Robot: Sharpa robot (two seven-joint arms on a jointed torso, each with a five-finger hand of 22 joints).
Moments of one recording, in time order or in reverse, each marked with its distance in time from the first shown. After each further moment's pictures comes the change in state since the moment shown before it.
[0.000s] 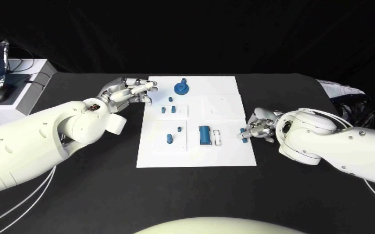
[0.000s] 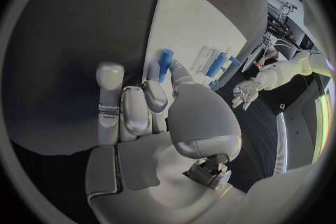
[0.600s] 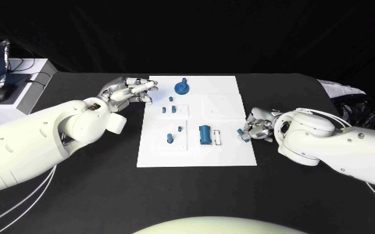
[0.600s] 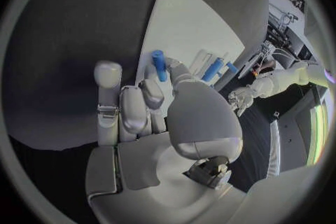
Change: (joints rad) left arm 0.000 -0.001 0.000 0.001 0.000 -0.001 0.000; left_hand 0.000 0.000 0.000 0.000 0.000 0.000 0.000 0.000 0.000 0.000 0.000 0.000 0.000 0.000 0.000 0.000 0.000 0.000 0.000 0.000 0.000 0.000; right arm -0.007 0.005 0.005 0.014 -0.057 0.016 0.010; right_hand 0.057 -0.040 0.057 0.009 0.225 -0.043 0.028 -0.013 0.038 -0.030 0.013 -0.014 0.000 -0.004 0.004 -0.012 -0.002 -0.016 0.000 0.000 -0.026 0.000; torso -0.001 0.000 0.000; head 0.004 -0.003
